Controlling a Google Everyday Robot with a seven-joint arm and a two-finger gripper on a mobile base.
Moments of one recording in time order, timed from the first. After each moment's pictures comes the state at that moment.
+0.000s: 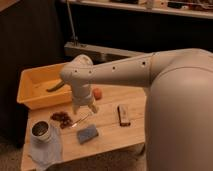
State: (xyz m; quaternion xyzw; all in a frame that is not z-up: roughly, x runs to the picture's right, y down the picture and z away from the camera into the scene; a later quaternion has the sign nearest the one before) arm -0.104 0.101 0.703 -0.26 0.23 0.64 0.68
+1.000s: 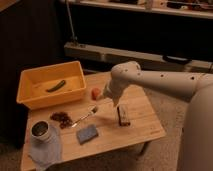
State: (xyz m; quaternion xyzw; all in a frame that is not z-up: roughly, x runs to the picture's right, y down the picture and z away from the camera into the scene) arm 0.017 0.051 0.799 -0.30 0.10 0.77 0.56
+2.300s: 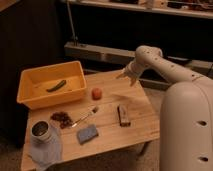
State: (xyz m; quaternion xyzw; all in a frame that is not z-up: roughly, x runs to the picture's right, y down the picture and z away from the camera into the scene) arm 0.126 -0.055 0.888 -0.26 0.08 0.82 0.51
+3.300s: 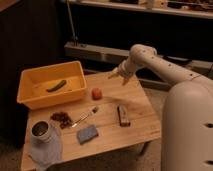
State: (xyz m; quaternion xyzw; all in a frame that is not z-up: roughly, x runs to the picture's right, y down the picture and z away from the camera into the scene) arm 0.054 -0.067 0.865 -0.31 0.03 0.78 0.55
